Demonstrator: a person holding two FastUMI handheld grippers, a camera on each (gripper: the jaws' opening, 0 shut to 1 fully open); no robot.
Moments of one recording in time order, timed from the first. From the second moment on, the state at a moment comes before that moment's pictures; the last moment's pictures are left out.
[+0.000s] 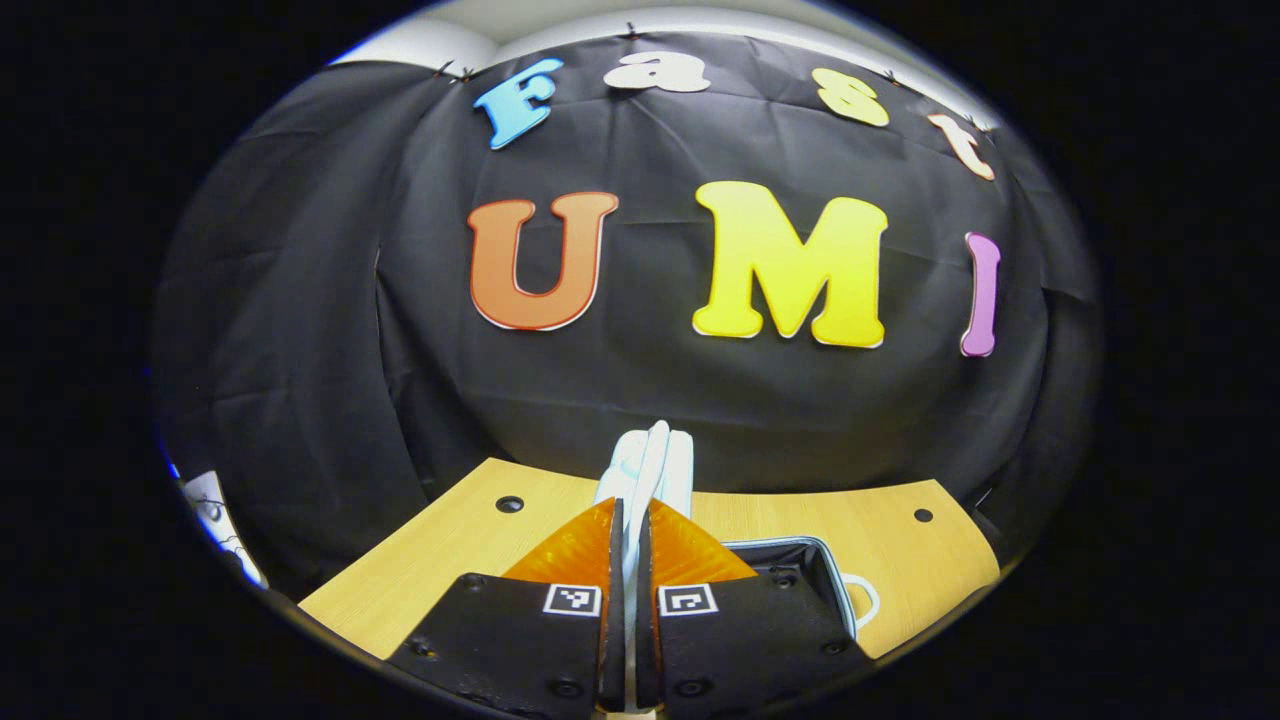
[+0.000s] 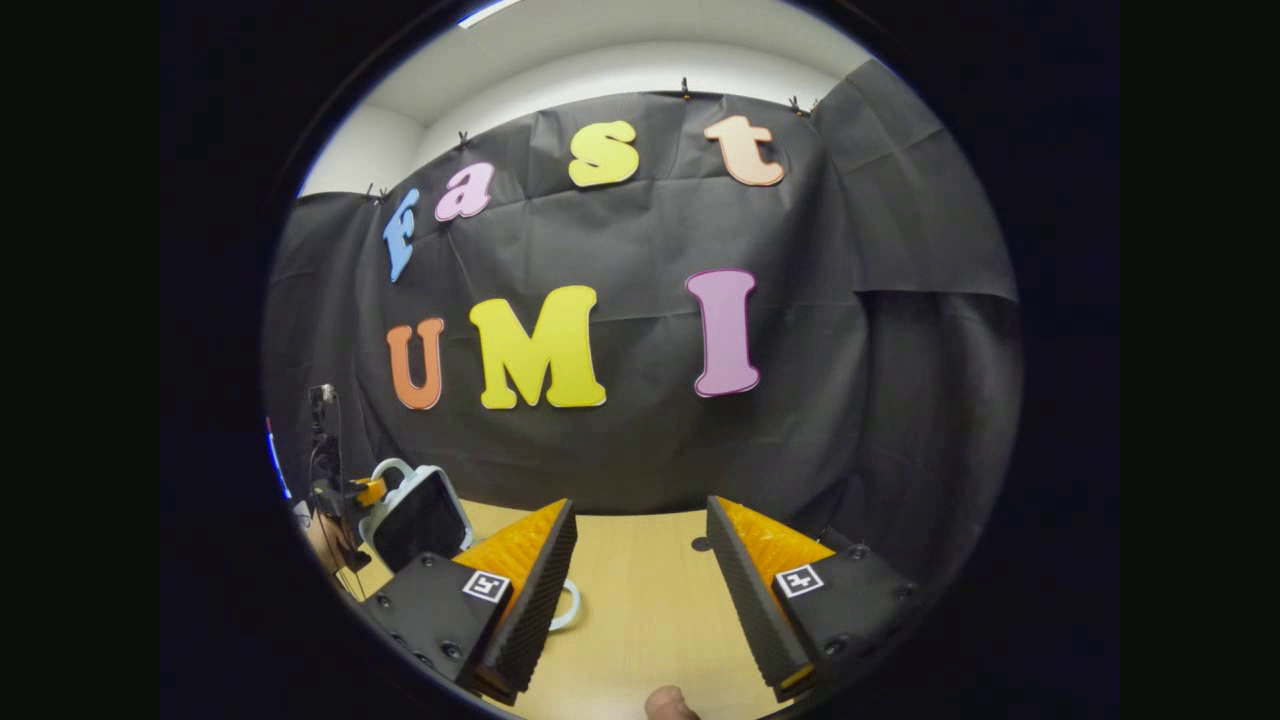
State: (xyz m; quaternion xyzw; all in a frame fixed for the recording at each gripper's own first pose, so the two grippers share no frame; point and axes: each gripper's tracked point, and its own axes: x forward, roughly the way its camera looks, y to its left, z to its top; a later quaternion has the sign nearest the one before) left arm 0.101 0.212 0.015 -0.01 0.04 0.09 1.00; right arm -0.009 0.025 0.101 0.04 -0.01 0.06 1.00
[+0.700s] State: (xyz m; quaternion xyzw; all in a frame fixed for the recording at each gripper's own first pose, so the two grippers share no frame) left arm 0.139 0.000 -0.112 0.10 0.10 0.06 0.99; right arm 0.001 -0.034 0.071 -0.02 -0.02 0.08 1.00
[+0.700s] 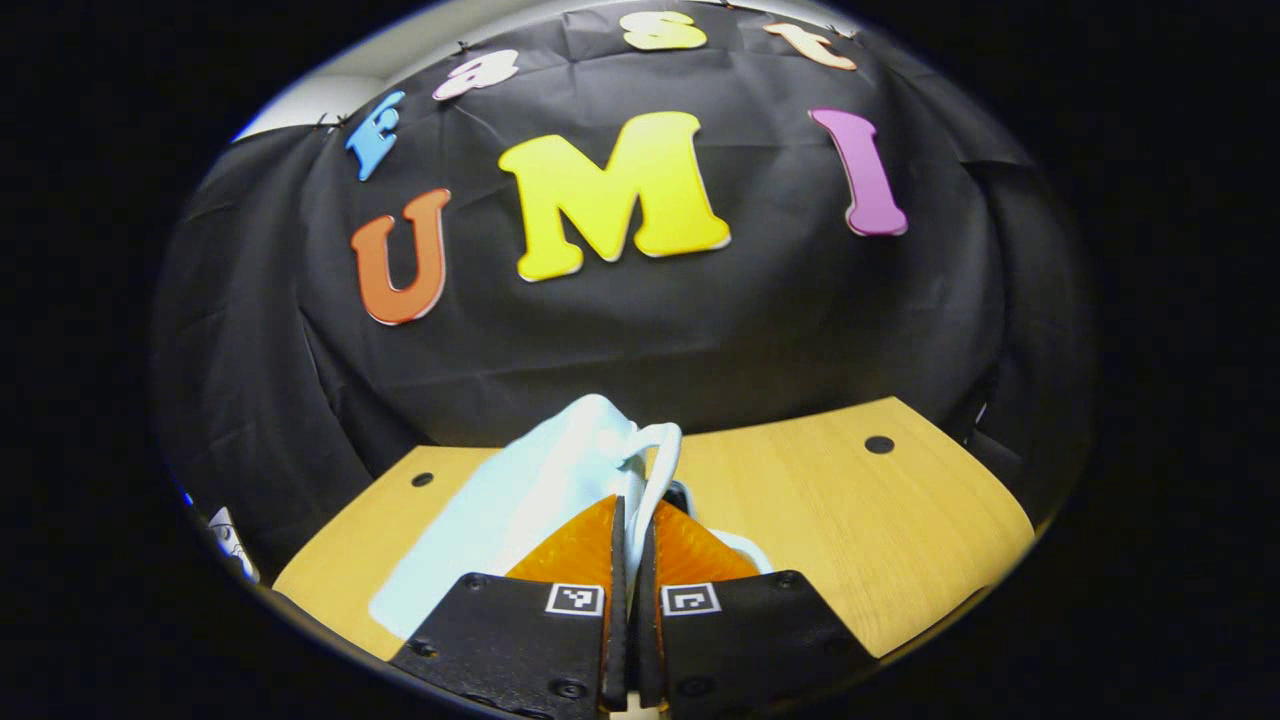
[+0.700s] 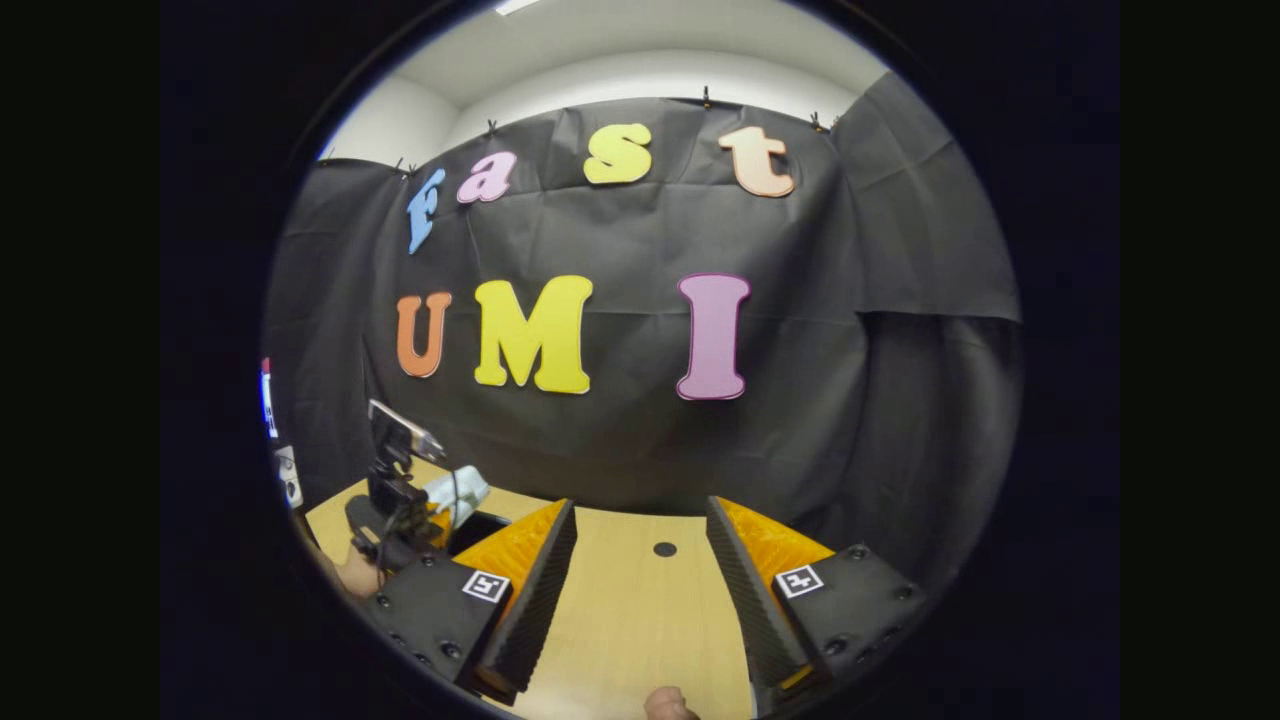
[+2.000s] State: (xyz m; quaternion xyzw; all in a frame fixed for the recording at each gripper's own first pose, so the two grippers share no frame) left arm 0.056 0.020 0.015 0.03 0.03 0.01 1.00; right arm 0.022 0.061 0.064 -0.01 -0.01 0.10 0.99
